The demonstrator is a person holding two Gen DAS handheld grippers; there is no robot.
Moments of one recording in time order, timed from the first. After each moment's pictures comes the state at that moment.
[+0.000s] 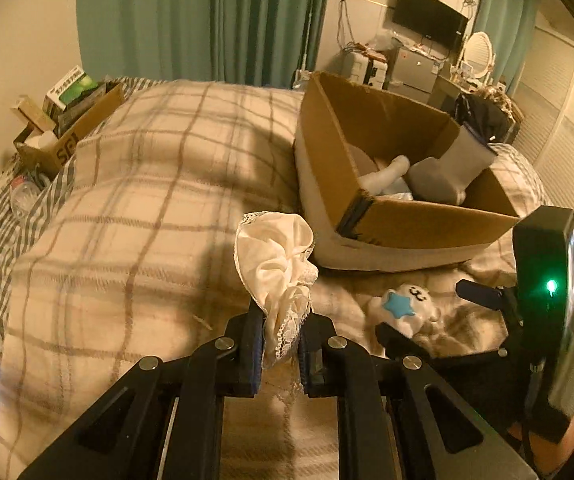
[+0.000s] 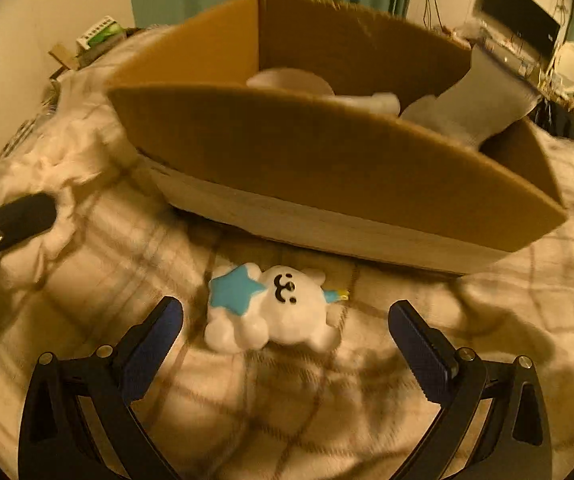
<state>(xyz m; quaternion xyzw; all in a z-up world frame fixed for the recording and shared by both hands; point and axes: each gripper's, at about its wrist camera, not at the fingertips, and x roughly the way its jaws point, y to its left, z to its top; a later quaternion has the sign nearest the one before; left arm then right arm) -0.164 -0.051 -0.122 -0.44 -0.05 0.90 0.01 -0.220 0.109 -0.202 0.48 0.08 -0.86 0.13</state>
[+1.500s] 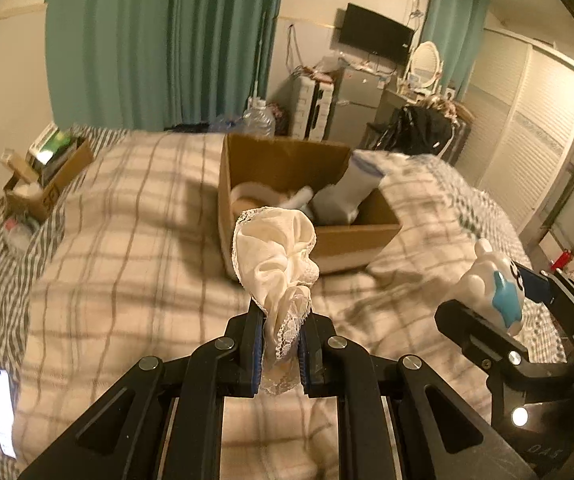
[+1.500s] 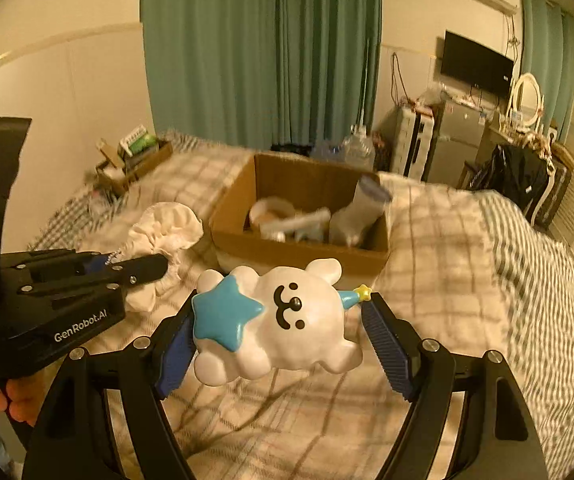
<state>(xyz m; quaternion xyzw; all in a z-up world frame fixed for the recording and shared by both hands) -0.102 0.003 -0.030 -0.39 -0.04 0.92 0.09 -0.078 0.153 -0.036 0.33 0.05 -0.94 0.12</state>
